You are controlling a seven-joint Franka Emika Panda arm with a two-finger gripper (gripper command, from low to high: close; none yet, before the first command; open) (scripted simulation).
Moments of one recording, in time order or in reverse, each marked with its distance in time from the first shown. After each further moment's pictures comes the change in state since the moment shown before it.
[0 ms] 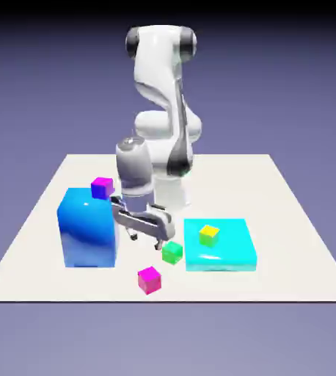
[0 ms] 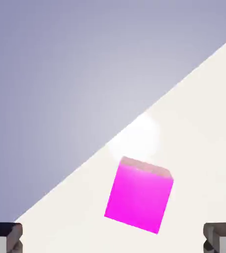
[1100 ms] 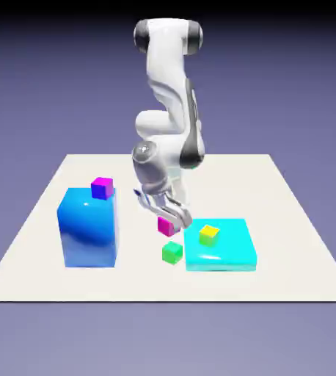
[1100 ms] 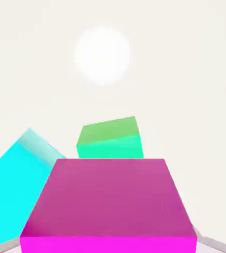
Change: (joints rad) arm -0.052 -0.178 0.172 -0.369 0.134 0.006 -0.026
